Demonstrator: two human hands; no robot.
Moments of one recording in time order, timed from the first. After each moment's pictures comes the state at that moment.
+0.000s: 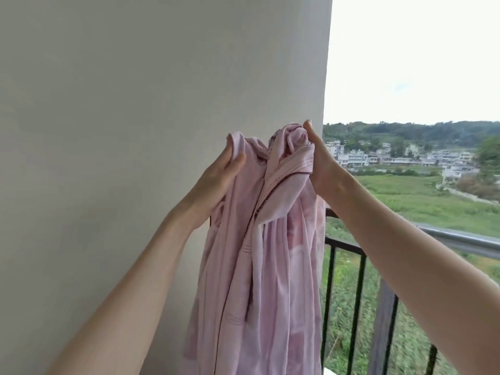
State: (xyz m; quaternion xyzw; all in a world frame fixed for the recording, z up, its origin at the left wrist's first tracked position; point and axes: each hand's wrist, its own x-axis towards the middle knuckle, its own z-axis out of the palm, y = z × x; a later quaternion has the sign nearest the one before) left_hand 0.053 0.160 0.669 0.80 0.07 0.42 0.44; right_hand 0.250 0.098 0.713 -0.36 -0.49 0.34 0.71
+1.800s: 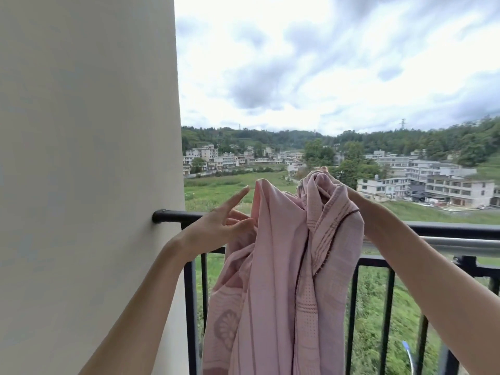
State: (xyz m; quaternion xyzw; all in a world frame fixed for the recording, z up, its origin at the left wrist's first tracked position) left_hand 0.274 0.052 0.631 0.90 -0.07 0.16 0.40; right_hand 0.416 -0.165 0.652 -0.57 -0.40 0.18 0.69
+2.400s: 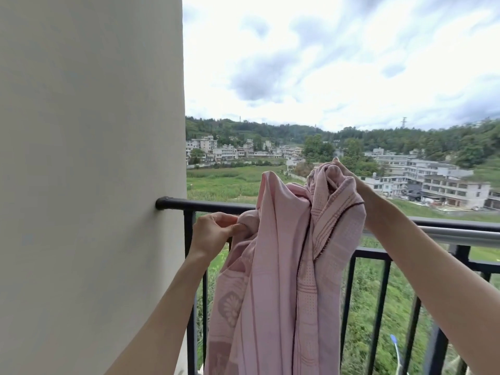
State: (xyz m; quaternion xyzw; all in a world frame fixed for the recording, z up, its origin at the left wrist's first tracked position) left_hand 0.291 0.067 0.572 0.77 0.08 0.36 0.51; right_hand 0.415 -0.158 0.654 -0.51 -0.39 0.23 0.73
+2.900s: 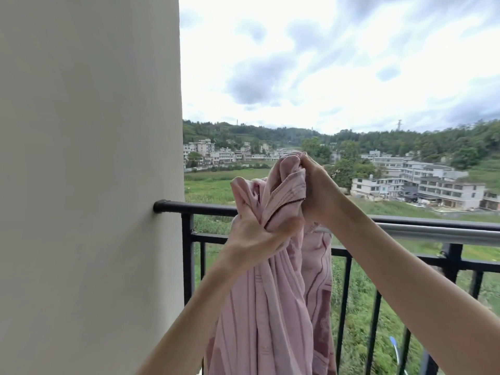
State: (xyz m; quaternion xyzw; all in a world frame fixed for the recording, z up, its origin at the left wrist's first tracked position) left_hand 0.259 -0.011 0.600 0.84 0.00 0.26 0.47; right_hand 0.356 -0.115 0.666 -0.41 -0.36 0.28 0.79
